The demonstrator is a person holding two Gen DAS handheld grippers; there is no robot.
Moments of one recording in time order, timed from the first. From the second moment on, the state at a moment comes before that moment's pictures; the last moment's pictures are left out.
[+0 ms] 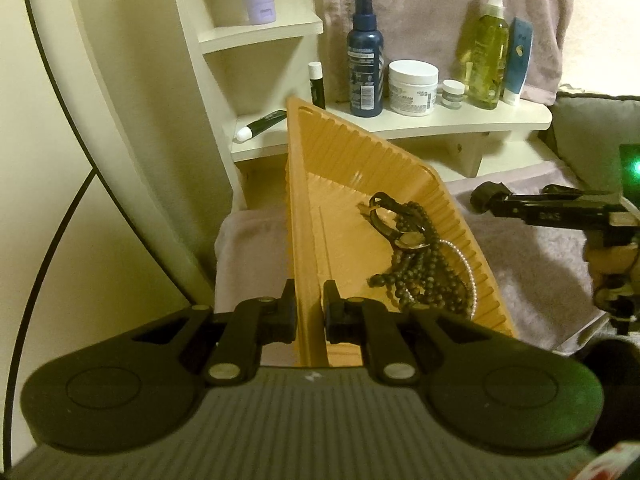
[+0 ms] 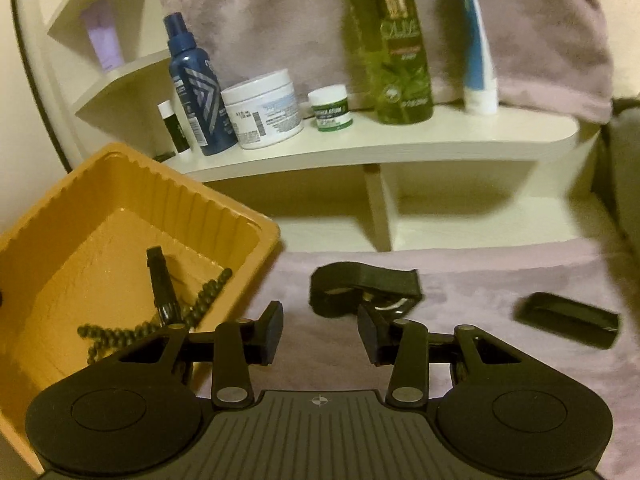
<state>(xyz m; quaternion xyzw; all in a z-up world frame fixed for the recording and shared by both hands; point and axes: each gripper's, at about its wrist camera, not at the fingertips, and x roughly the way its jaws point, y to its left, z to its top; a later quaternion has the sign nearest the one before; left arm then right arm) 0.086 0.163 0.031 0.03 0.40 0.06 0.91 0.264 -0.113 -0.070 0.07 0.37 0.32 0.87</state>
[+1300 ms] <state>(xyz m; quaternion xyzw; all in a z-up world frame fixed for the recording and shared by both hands) 0.088 0.166 0.030 0.03 0.40 0.06 0.91 0.217 -0.144 -0.037 0.08 0.37 0.32 0.87</state>
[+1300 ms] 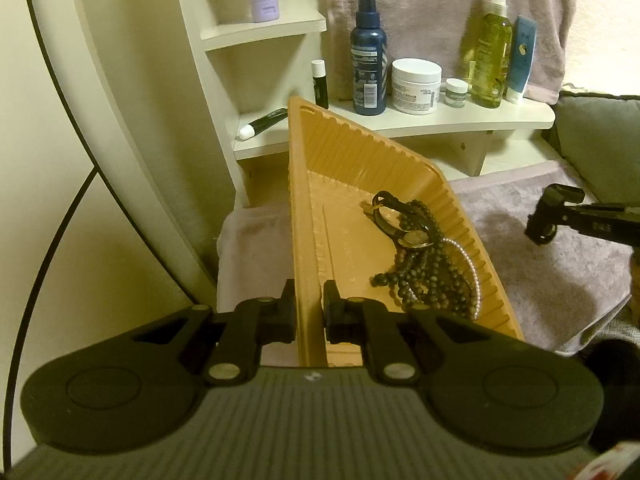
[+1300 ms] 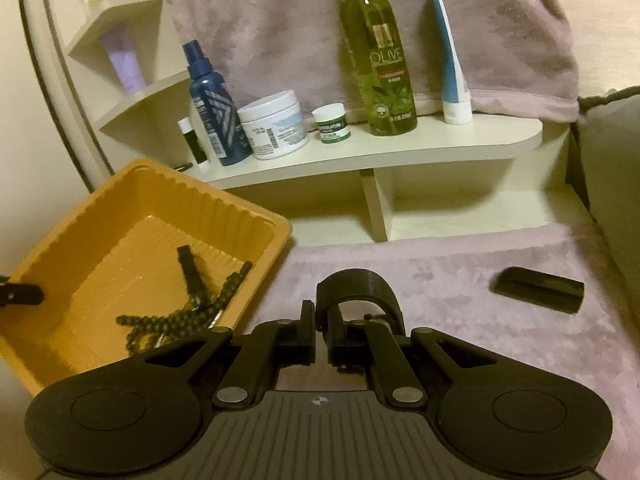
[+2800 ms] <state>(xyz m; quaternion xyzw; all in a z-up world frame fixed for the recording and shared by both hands) 0.085 0.168 0.029 0.03 0.40 0.06 0.91 0.183 -0.021 0.003 0.03 0.40 0.49 0.77</state>
